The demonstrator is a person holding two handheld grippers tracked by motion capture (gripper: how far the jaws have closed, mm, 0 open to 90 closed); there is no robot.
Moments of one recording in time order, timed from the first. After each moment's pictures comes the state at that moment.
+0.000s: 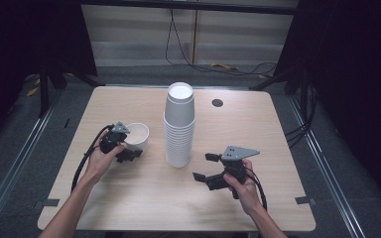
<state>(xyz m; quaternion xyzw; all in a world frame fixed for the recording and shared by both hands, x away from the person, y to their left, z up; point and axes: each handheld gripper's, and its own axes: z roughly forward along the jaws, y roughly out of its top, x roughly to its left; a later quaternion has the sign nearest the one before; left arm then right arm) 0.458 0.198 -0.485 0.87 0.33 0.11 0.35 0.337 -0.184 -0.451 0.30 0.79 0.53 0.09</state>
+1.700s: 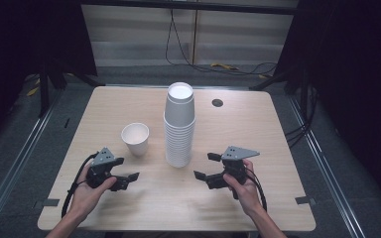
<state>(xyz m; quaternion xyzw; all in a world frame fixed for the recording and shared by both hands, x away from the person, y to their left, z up) 0.349 0.208 -0.478 0.81 0.34 0.11 0.45 0.337 -0.185 -0.455 0.32 0.78 0.52 0.11</state>
